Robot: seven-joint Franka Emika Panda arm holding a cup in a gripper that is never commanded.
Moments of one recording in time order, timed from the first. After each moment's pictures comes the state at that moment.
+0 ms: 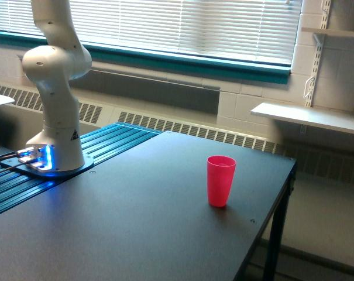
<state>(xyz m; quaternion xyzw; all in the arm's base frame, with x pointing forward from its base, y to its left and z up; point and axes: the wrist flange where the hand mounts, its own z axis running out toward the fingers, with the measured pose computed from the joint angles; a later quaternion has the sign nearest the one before) 0.511 0.190 0.714 -0.73 0.11 -0.59 0.32</state>
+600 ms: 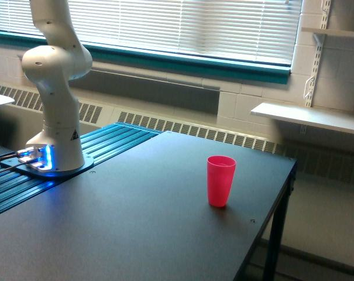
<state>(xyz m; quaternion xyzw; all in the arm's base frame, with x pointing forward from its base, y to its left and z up) 0.503 0.226 0.671 -0.84 0.01 -0.51 0.17</state>
